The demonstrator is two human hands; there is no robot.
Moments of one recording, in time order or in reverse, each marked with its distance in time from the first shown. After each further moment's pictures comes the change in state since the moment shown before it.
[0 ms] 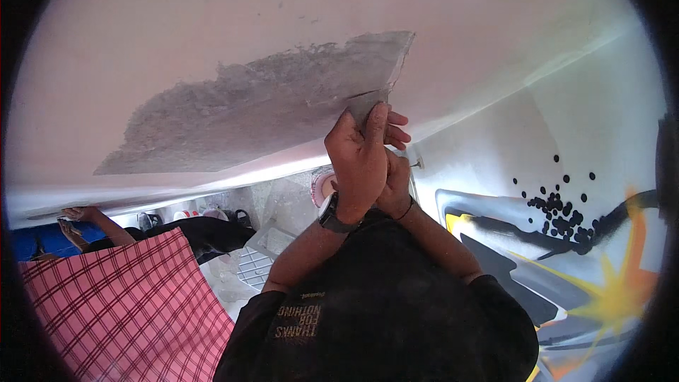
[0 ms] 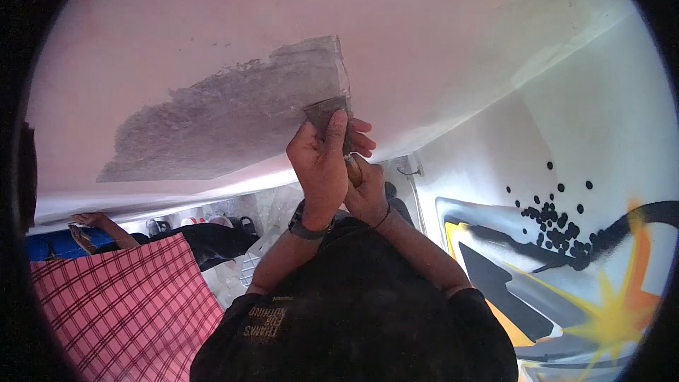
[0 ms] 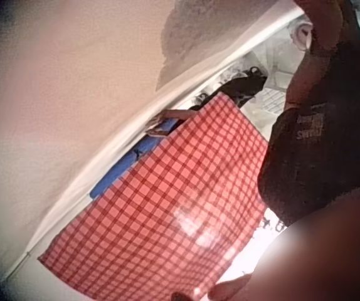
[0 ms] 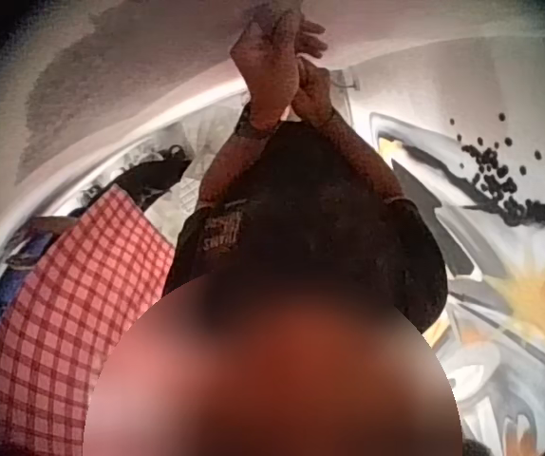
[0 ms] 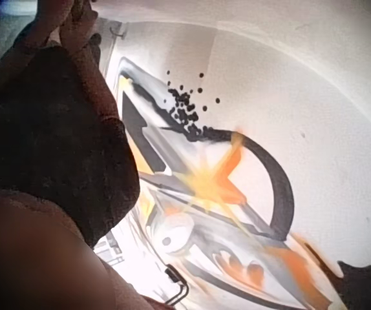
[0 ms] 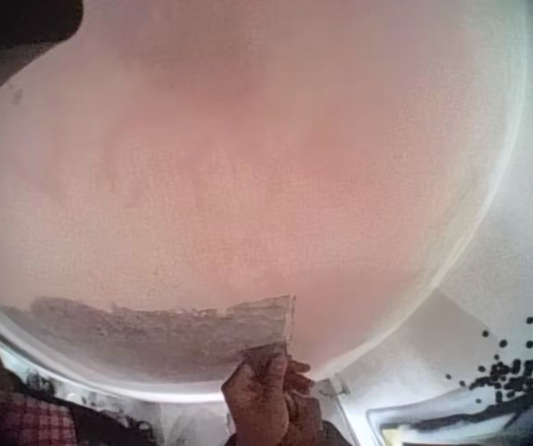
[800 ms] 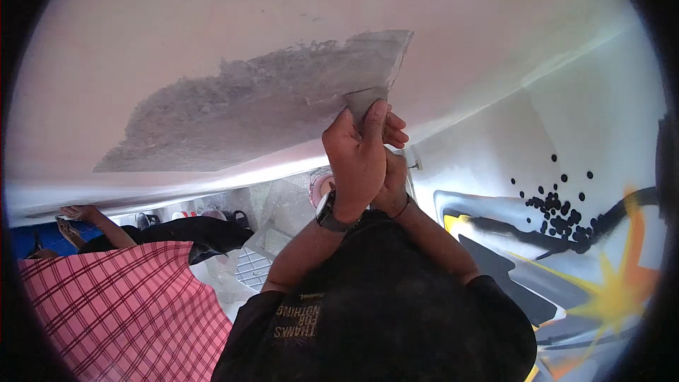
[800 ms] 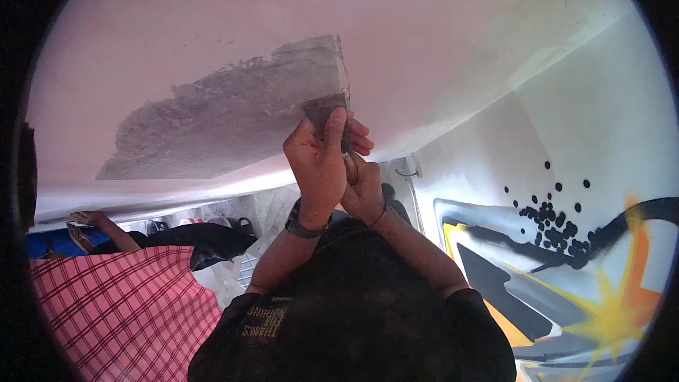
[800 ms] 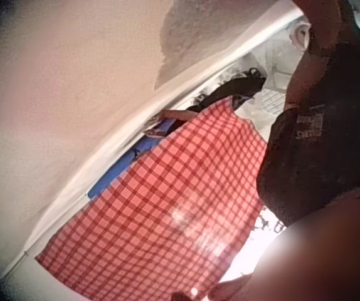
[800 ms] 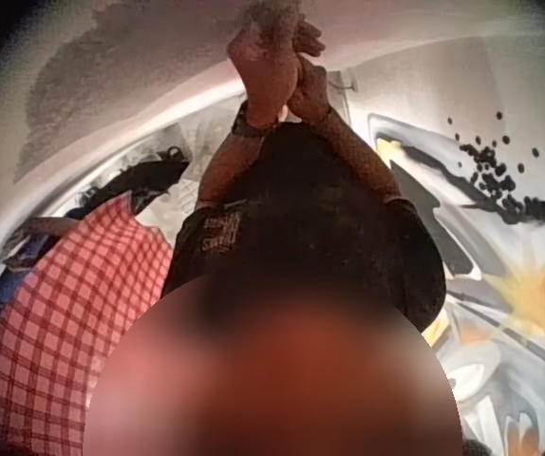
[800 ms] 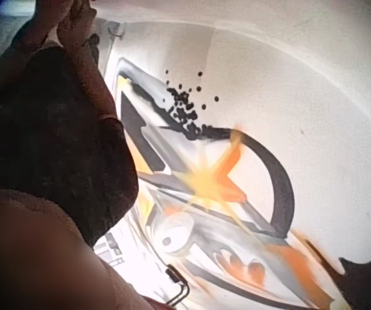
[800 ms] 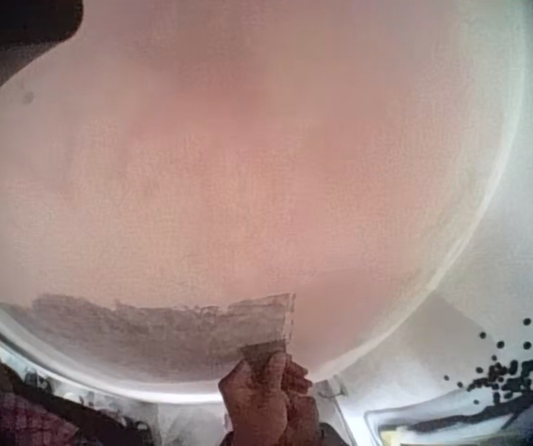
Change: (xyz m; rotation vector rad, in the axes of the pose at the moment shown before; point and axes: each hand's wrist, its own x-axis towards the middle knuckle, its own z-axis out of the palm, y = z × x) left_hand 0.008 0.023 -0.009 0.057 -0.006 -0.054; right_hand 0.008 -0.007 0.016 0.025 -0.009 -0.001
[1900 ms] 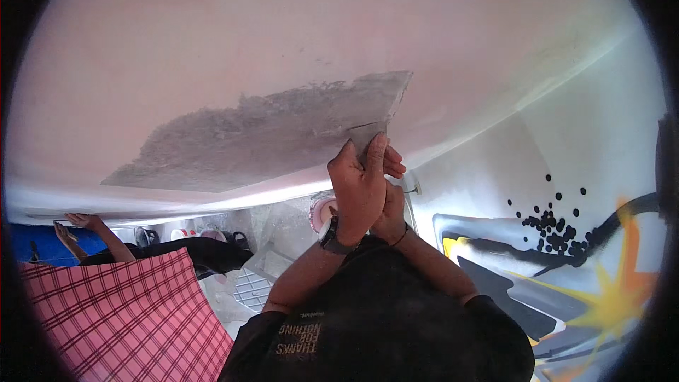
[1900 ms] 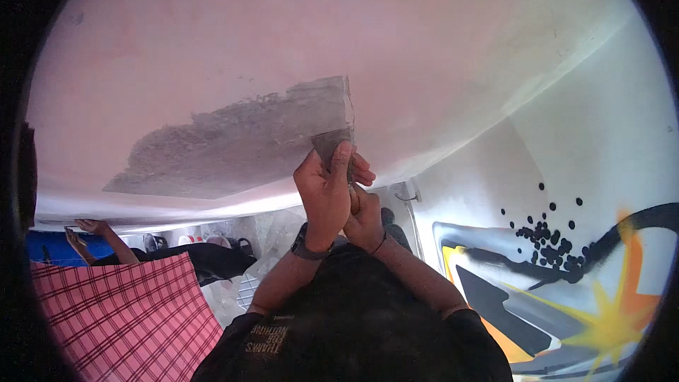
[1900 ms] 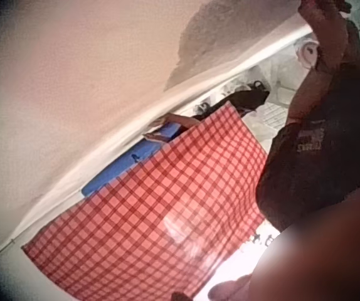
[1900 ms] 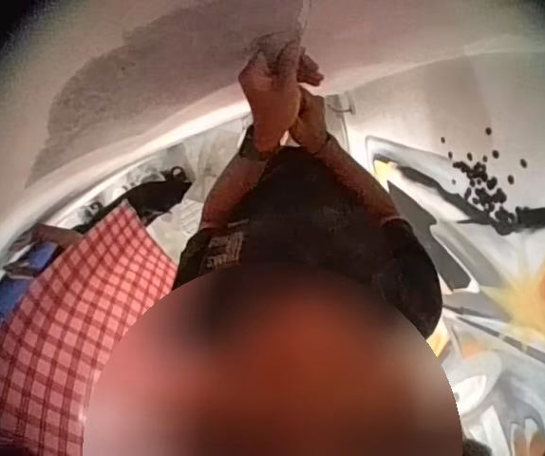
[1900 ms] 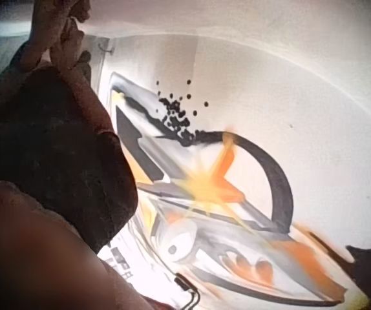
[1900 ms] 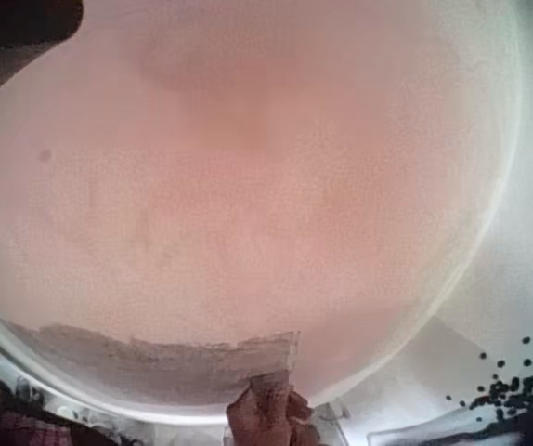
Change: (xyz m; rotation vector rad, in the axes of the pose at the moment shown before) left_hand -0.006 -0.009 0.006 0.014 0.021 -0.050; right_hand -0.012 0.003 -0.007 0.058 0.006 0.064
